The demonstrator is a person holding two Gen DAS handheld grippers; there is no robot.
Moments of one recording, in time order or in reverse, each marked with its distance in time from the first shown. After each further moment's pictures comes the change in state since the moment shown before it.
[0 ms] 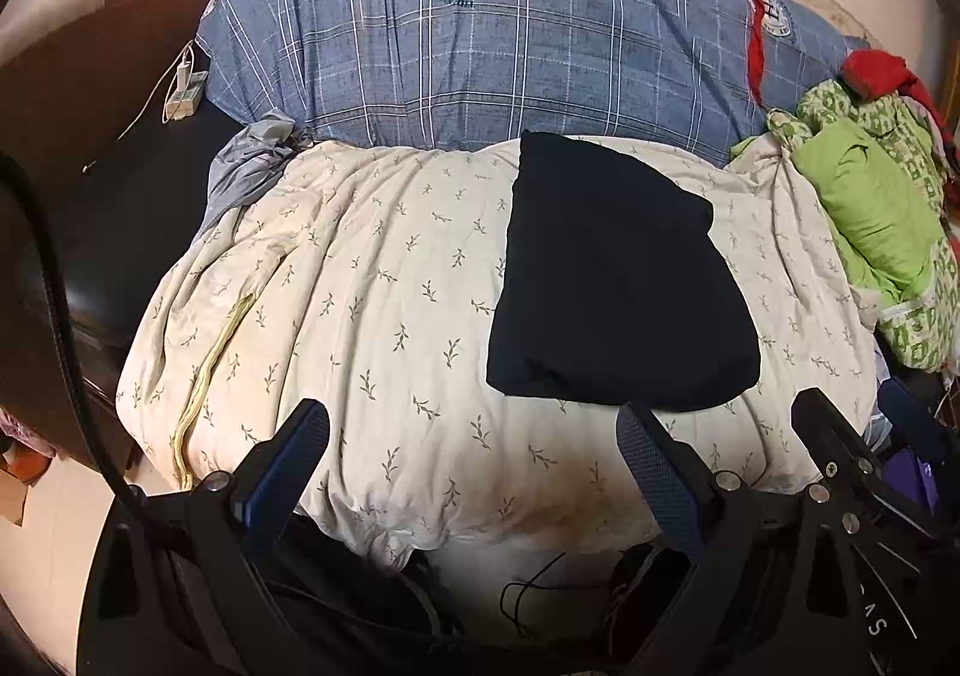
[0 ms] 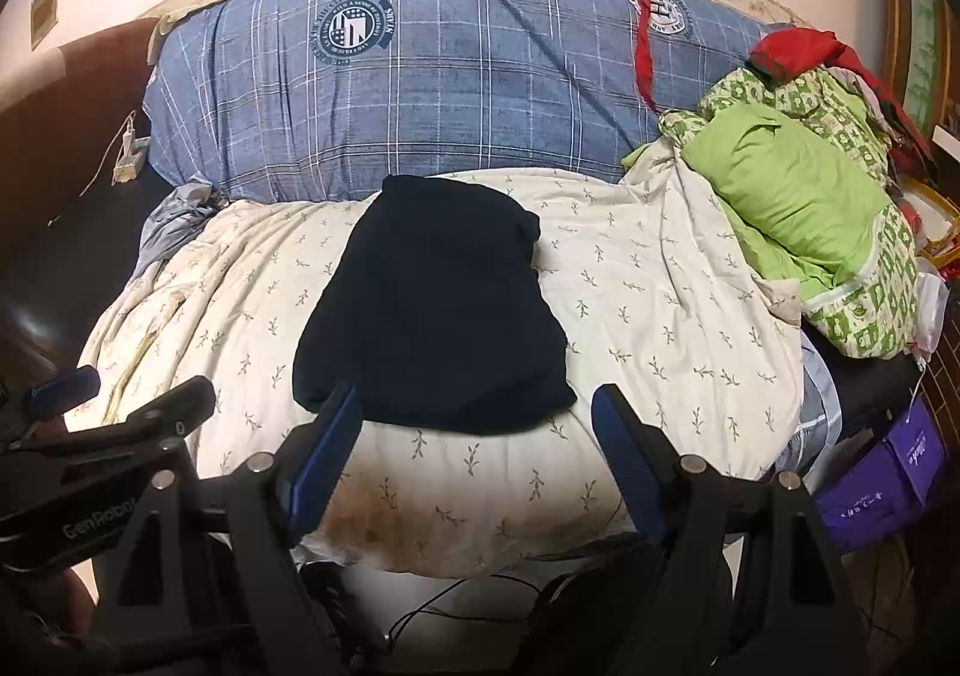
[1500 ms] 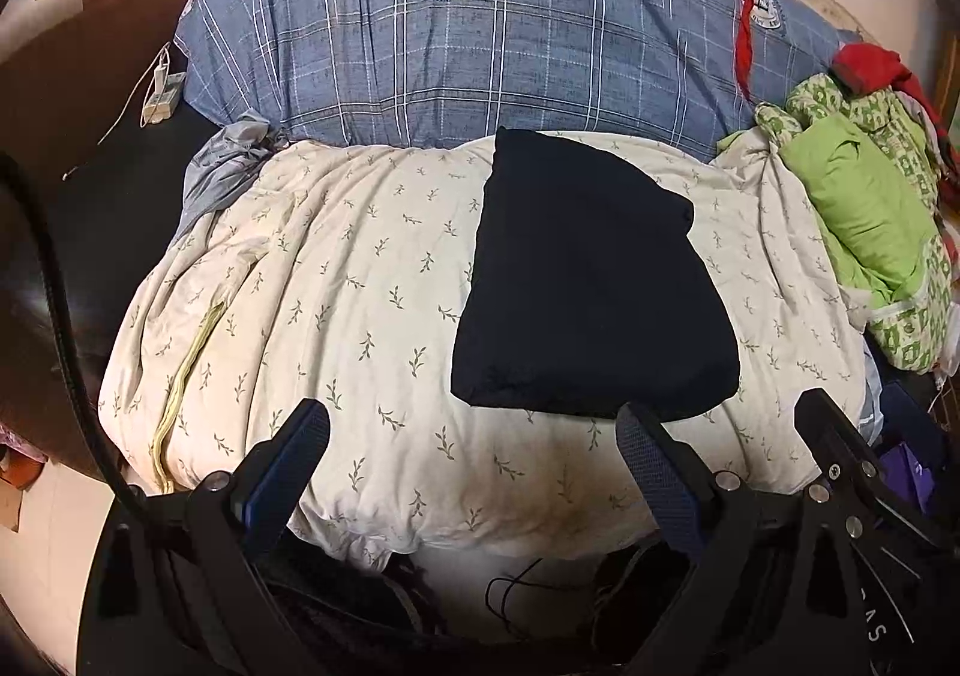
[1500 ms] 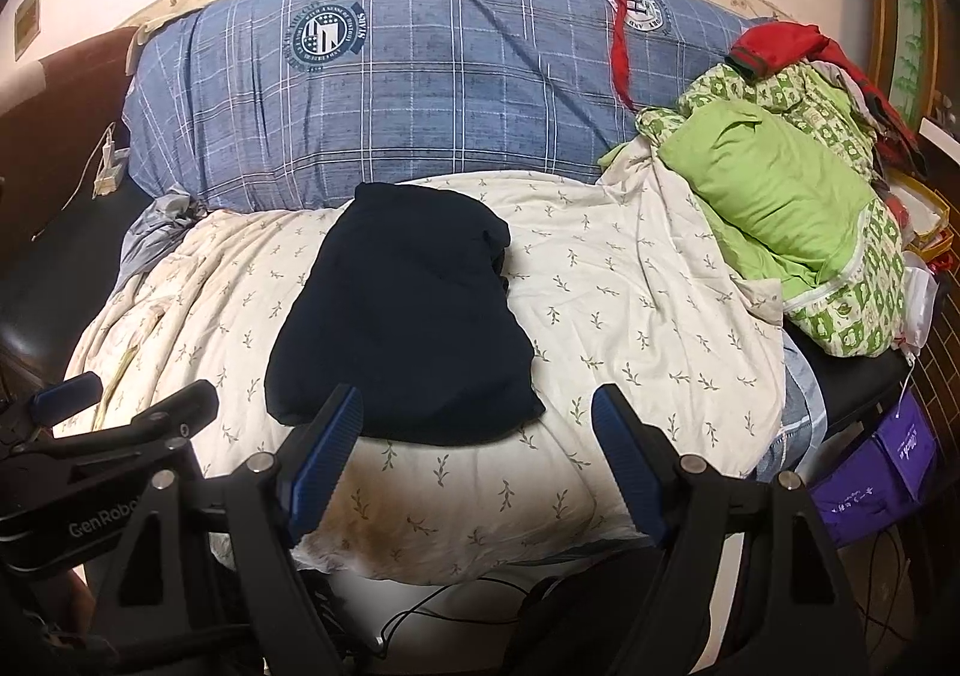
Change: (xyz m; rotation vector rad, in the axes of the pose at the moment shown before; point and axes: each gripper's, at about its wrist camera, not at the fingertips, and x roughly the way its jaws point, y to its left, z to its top) left arm 0.010 -0.016 0.014 0.017 0.022 -0.033; right arm 0.002 -0.017 0.010 0.020 0.002 -0.032
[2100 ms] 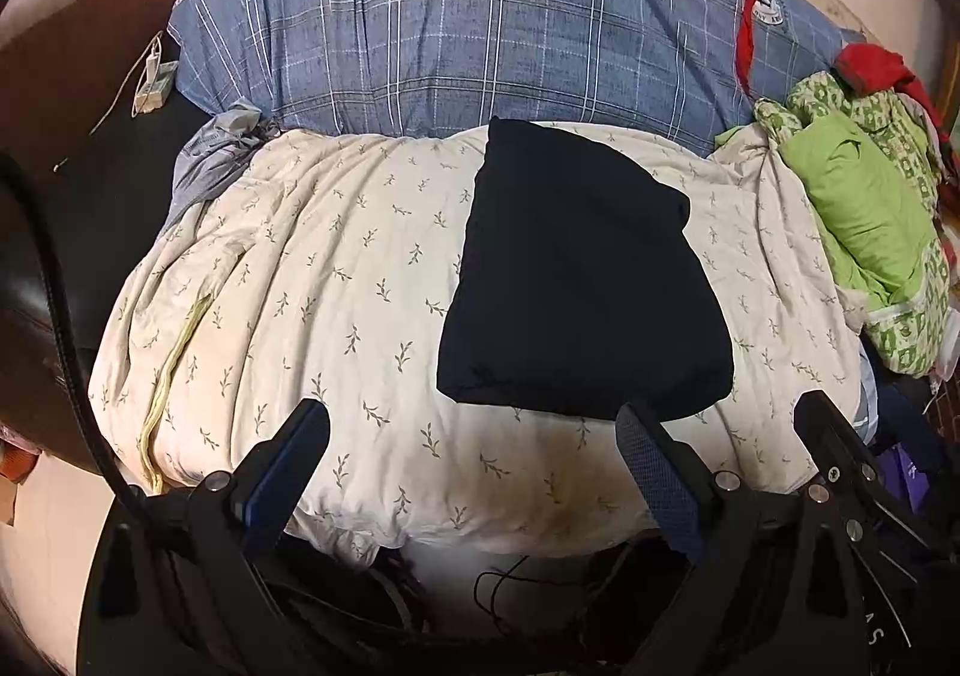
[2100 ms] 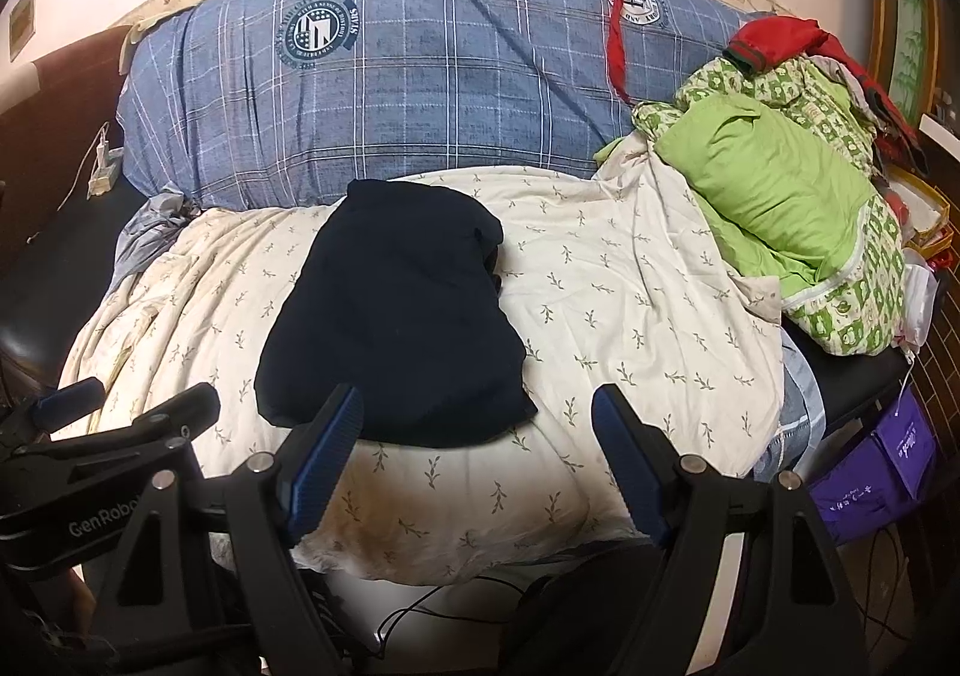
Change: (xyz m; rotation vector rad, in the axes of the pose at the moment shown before) left arm 0.009 -0.005 0.004 -0.014 0.032 -0.017; right arm 0.007 -0.010 0.002 0.004 0.011 -0.003
